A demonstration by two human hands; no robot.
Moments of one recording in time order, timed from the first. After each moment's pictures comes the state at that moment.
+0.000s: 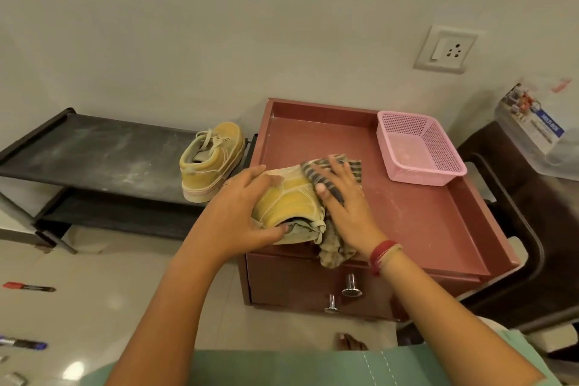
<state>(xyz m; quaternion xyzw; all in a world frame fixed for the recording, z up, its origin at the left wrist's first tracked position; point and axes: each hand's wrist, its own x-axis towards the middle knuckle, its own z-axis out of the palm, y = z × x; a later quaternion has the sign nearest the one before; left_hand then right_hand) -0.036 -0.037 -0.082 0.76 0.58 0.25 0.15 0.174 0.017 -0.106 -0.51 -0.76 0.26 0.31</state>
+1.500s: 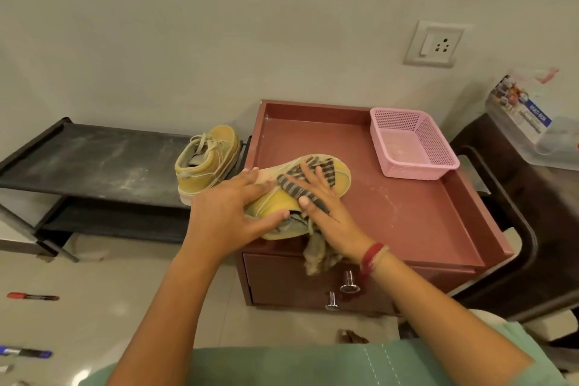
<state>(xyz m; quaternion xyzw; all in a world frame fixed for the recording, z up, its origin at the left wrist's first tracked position) -0.029 -0.038 -0.079 0.75 0.60 0.28 0.00 0.164 0.004 -0.113 -0.42 -0.76 0.37 0.33</state>
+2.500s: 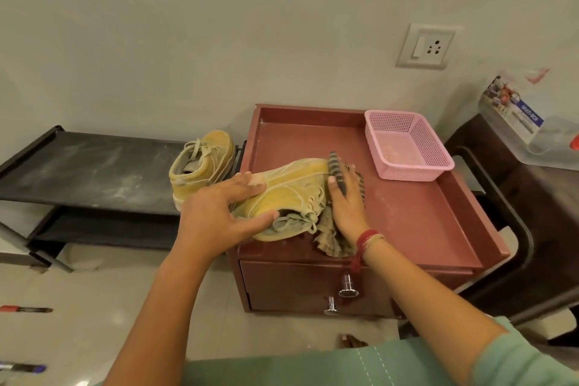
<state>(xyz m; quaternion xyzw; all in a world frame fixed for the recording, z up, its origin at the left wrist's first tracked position) -0.038 -0.031 -0.078 0.71 0.60 0.35 0.13 0.182 0.046 -0.138 -0.59 -0.62 0.31 0.41</state>
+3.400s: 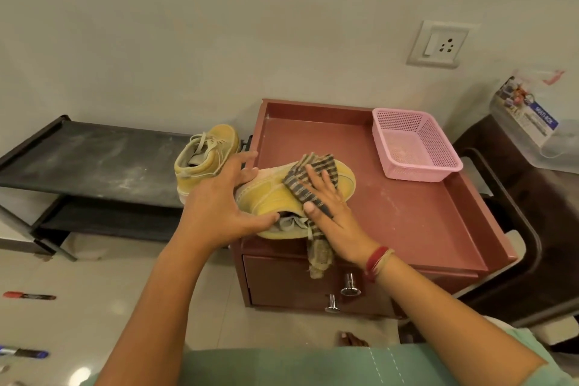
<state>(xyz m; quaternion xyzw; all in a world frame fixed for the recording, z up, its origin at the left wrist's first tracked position) -0.041 -0.031 -0.073 0.70 0.61 0.34 0.18 0.175 0.010 -0.127 -0.43 -0.78 0.32 0.30</state>
